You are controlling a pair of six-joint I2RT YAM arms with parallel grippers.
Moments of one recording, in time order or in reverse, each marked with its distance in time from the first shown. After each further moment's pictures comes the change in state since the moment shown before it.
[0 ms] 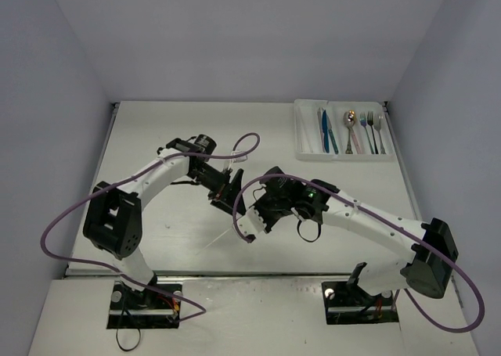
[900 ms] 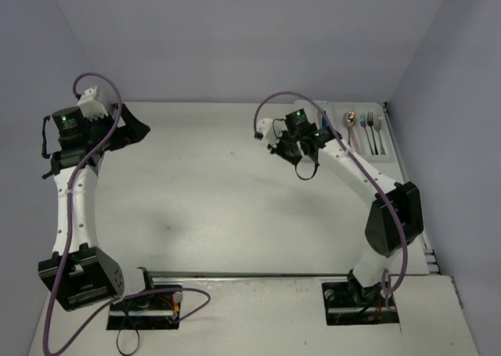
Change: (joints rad) left arm 0.766 -0.402 -0.003 0.532 -0.553 -0.274; right arm -0.442 0.353 0.364 -0.005 0.164 0.646
